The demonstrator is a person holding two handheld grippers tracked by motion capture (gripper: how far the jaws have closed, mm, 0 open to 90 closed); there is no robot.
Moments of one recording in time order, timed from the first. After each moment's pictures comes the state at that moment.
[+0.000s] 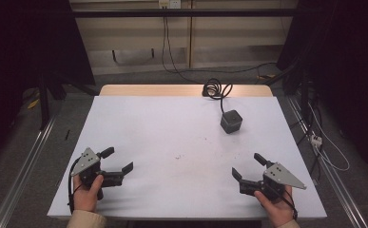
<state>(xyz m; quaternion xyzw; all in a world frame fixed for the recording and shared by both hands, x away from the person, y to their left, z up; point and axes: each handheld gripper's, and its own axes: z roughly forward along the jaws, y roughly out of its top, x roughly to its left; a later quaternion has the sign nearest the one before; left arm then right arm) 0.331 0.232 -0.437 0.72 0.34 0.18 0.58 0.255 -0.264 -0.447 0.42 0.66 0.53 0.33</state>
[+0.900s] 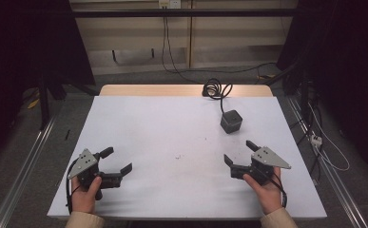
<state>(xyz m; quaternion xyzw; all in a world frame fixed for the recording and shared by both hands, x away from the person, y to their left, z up) 0.327 0.236 -0.435 0.72 0.33 0.19 0.59 0.300 -0.249 -0.440 0.42 0.68 0.51 0.33</state>
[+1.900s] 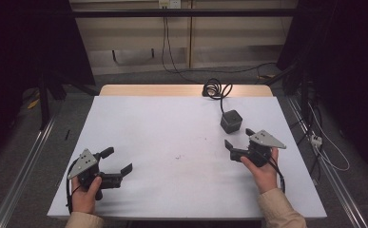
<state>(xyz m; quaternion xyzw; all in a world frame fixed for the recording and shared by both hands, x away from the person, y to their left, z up) 0.326 0.235 -0.434 0.72 0.33 0.19 0.59 0.346 -0.256 -0.432 0.45 0.68 0.48 0.33</state>
